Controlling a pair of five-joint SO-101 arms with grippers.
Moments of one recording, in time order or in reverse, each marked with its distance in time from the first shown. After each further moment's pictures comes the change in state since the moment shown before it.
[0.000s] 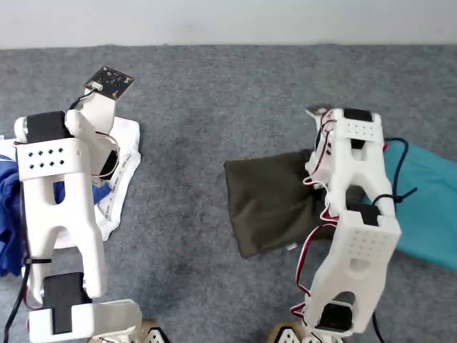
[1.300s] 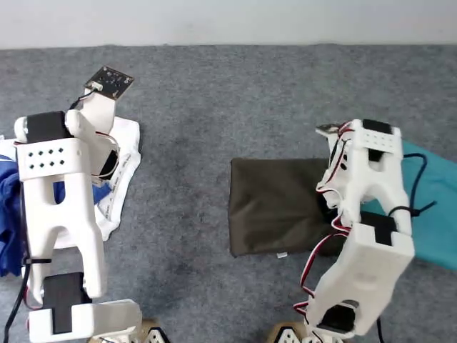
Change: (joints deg) left arm 0.0 0.0 0.0 0.0 0.0; right arm 4.3 -9.4 14.7 7.1 0.3
